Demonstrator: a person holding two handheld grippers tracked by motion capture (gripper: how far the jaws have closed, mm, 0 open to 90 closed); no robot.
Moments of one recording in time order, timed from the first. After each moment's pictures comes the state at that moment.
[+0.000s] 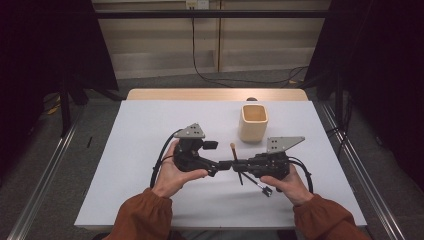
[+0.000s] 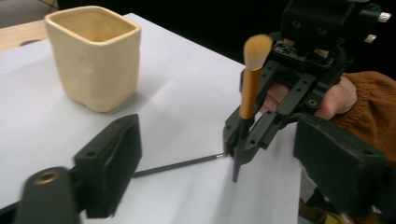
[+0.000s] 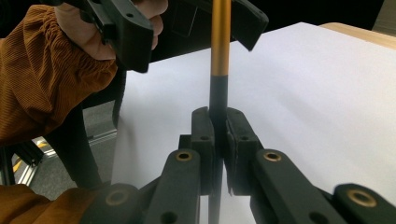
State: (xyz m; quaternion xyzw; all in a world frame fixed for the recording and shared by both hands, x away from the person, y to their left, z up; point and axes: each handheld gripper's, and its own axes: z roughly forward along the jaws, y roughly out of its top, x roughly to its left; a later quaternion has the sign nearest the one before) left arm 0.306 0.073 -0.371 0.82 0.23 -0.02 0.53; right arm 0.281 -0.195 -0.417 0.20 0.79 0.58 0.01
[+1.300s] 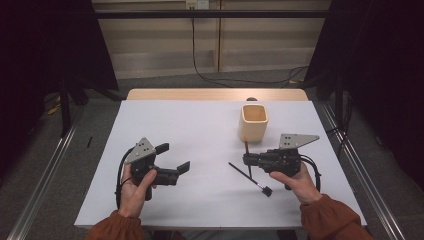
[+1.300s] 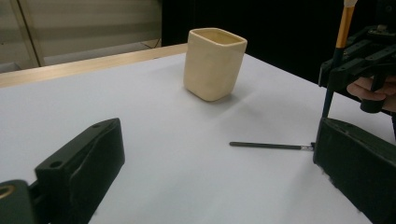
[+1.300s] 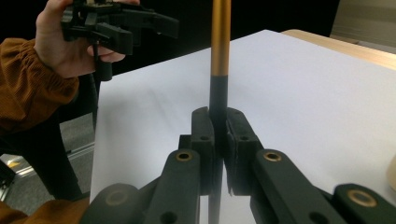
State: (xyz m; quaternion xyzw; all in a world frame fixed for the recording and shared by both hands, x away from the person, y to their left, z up) left arm 0.280 0.172 -0.405 0.75 0.32 0.12 0.57; right arm 0.280 -0.221 -0.411 0.24 0.77 0.58 0.05
